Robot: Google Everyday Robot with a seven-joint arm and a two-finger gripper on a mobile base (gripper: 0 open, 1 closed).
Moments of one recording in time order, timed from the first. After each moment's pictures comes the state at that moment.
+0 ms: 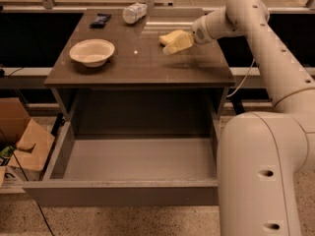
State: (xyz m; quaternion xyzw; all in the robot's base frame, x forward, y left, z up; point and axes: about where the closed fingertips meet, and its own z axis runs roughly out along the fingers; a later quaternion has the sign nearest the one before) arm 0.849 -0.108 0.856 -0.38 0.80 0.18 0.42
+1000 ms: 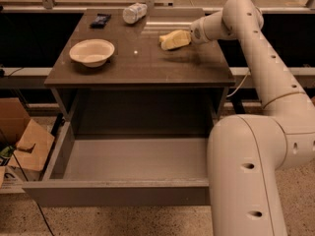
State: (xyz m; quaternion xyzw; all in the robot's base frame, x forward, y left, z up) arm 0.884 -0.110 0.846 -0.31 0.81 0.20 0.45
